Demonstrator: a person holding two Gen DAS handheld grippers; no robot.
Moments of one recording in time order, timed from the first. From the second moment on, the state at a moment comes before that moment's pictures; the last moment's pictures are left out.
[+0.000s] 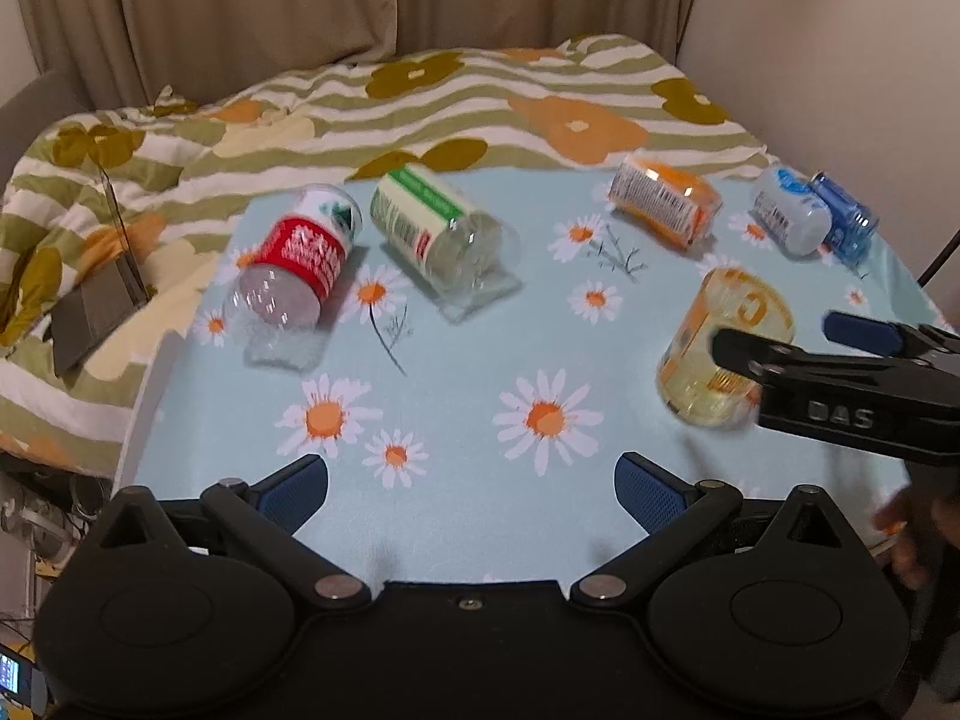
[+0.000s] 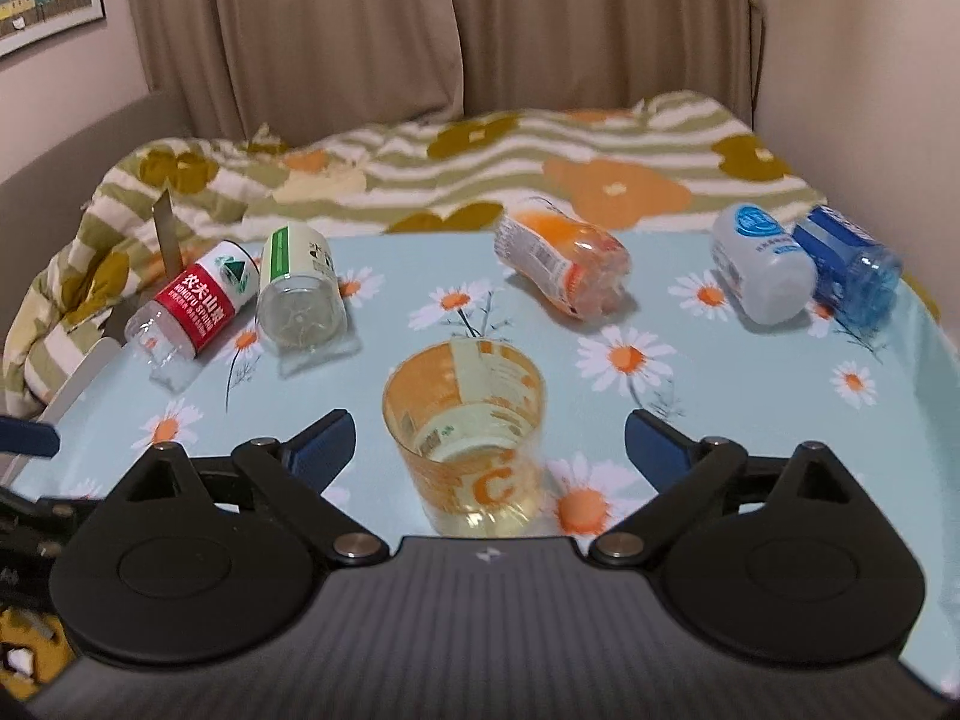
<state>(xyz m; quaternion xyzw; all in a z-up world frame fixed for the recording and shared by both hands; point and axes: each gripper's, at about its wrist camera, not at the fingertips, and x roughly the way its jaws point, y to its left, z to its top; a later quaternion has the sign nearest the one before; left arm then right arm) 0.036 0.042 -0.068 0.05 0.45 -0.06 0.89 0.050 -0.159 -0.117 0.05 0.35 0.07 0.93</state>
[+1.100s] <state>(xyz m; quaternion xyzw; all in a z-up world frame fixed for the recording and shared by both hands) 0.000 0.011 -0.009 0.07 0.36 -0.03 0.93 0.003 -0.228 -0.041 0.03 0.43 0.00 0.90</state>
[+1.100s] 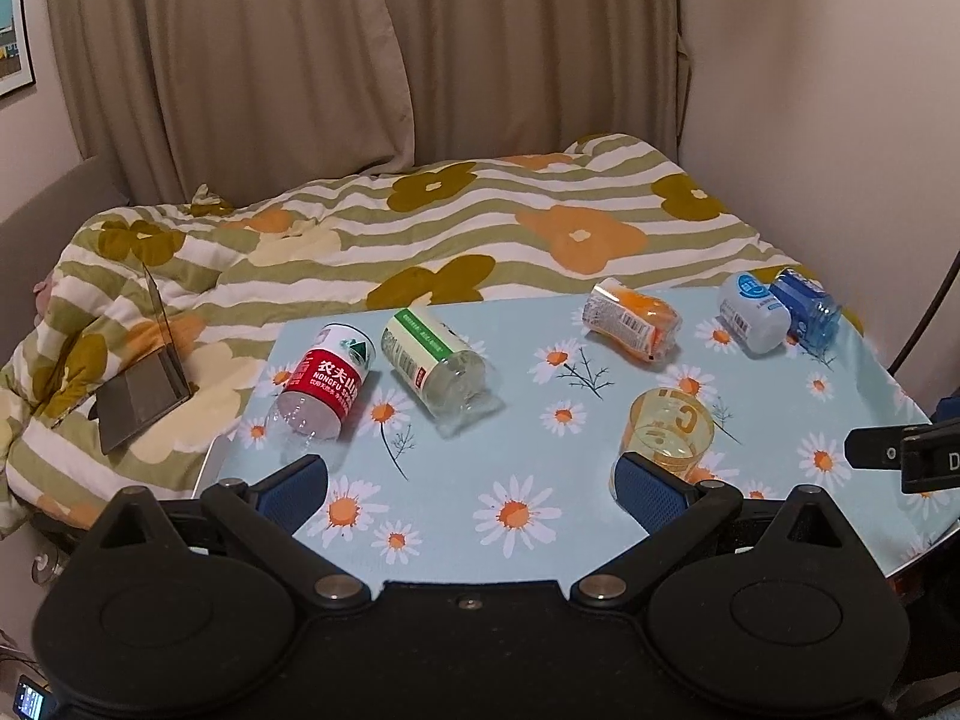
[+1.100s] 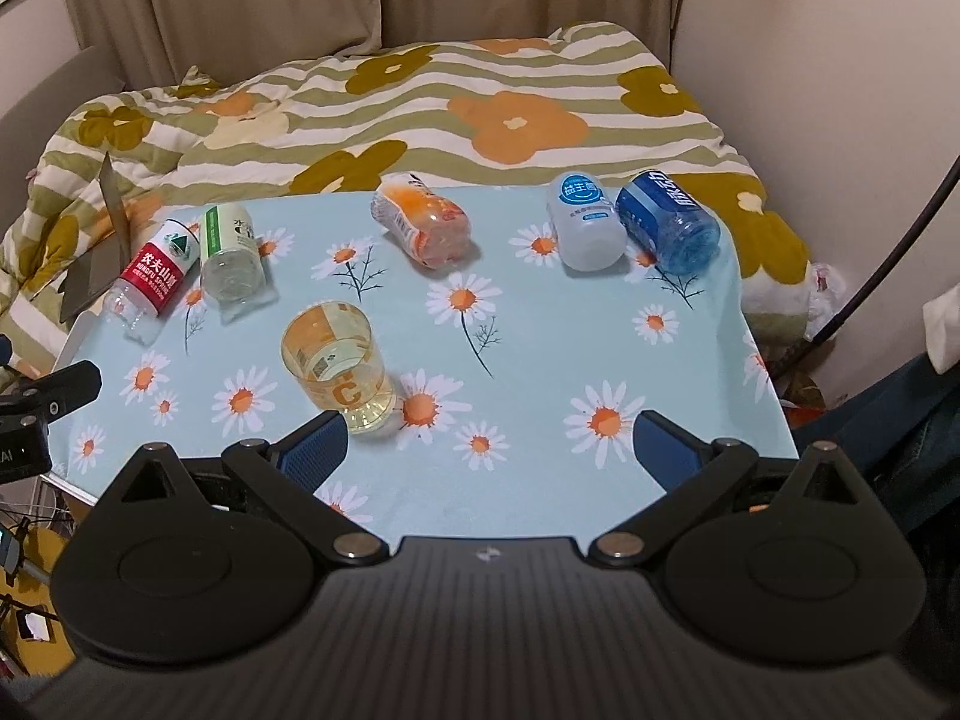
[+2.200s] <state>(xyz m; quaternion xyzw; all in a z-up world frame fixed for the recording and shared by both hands) 0.002 0.004 -0.009 0.07 0.36 -0.04 0.93 0.002 -0.230 -0.042 0.03 0.44 0.00 0.90</state>
